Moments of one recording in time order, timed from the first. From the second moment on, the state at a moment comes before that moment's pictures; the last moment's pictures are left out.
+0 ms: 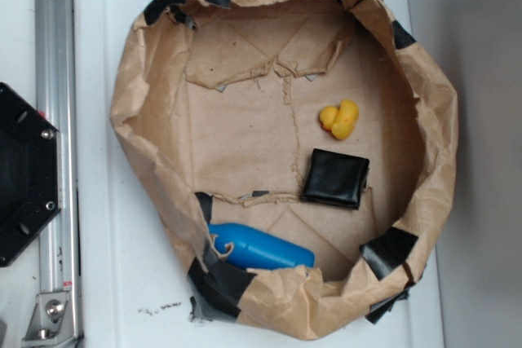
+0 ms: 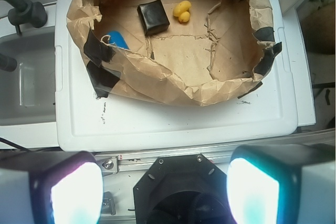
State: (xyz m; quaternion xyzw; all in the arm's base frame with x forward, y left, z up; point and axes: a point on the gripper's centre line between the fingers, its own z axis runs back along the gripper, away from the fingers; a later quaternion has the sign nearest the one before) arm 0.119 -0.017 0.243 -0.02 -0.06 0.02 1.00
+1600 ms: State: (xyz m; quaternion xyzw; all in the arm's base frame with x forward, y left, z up) arm 0.266 0.033 0.091 0.03 -0.09 0.32 0.94
